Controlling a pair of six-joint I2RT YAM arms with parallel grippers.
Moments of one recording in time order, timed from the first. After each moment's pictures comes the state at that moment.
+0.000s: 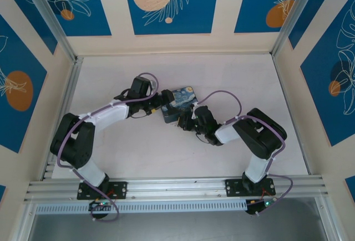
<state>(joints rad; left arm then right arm) -0.48 1.64 1.03 -0.17 0.37 -0.84 0.66 1.76 0.55 0.62 -0.16 0.76</state>
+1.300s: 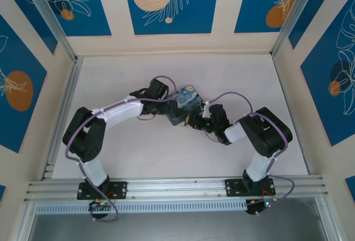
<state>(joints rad) -0.64 1.76 1.20 -0.48 -0.03 -0.56 0.47 1.74 0.46 0.73 -0.43 0.77</state>
